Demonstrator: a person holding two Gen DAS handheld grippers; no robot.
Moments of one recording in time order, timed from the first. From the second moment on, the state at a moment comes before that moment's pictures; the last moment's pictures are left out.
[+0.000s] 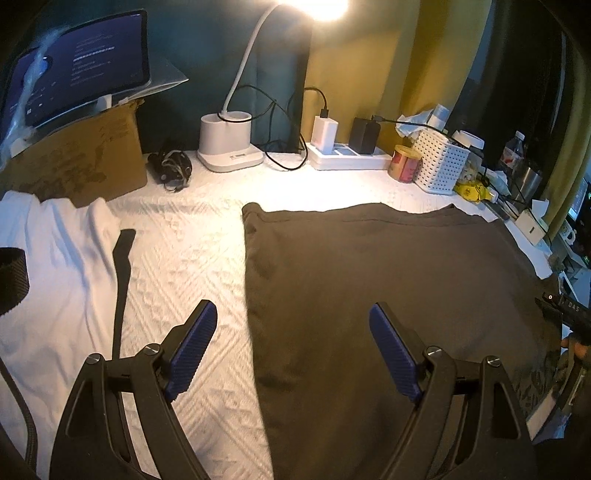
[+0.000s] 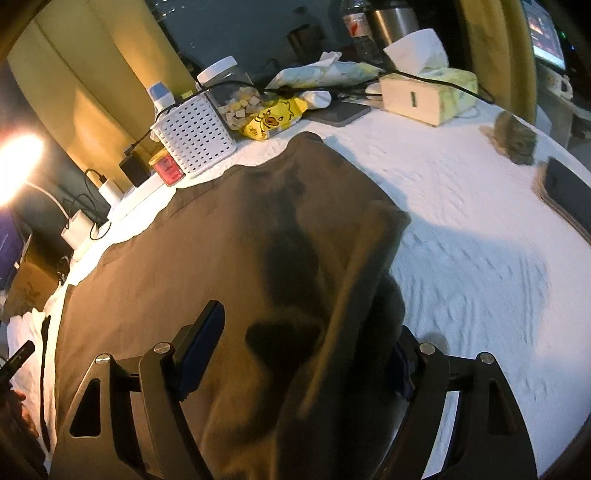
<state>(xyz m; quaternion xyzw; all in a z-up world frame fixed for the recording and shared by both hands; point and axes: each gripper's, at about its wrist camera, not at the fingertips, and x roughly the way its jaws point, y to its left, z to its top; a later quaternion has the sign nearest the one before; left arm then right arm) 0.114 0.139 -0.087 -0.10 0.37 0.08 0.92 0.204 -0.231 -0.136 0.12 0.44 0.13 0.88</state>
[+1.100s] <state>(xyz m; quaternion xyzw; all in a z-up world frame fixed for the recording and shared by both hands) 0.124 0.159 -0.084 -0.10 0.36 0.07 0.92 0.232 -0.152 -0.088 0.01 0.39 0.23 0.89</state>
